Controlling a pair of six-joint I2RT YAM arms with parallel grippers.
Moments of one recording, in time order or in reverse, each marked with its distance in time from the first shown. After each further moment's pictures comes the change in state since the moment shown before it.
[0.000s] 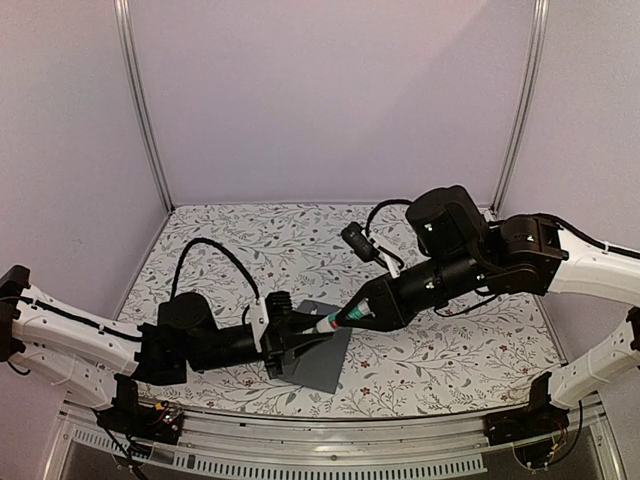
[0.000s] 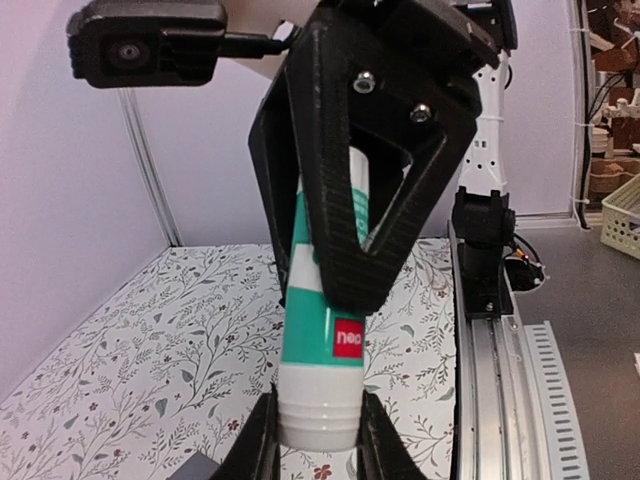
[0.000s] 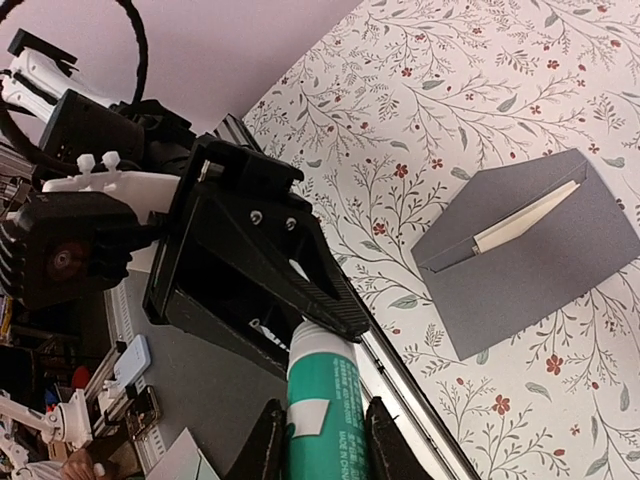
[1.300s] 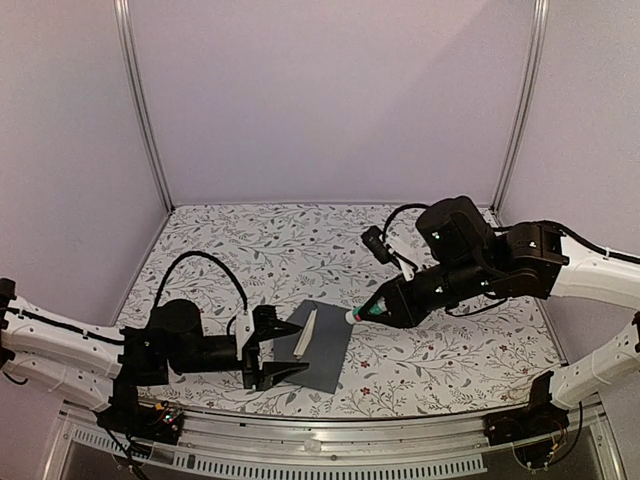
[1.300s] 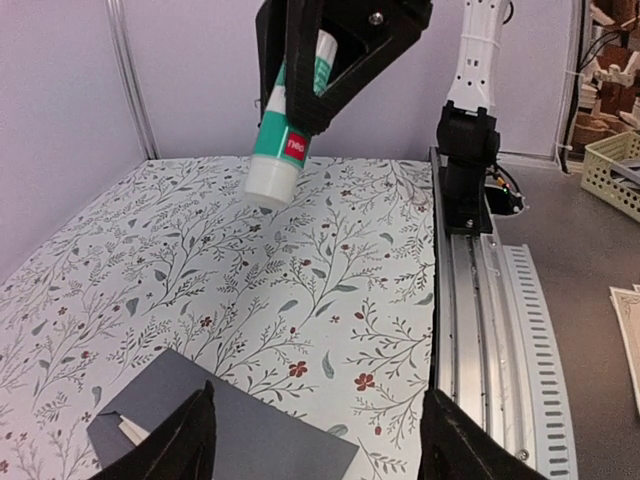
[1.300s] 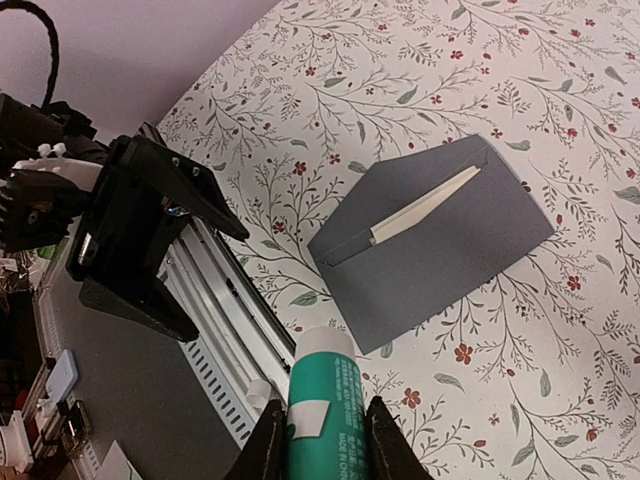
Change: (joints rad) left arm 0.067 -0.152 -0.124 -0.184 0.112 -0.080; right arm -0.047 -0.049 -0.078 -0.015 0.084 -0.082
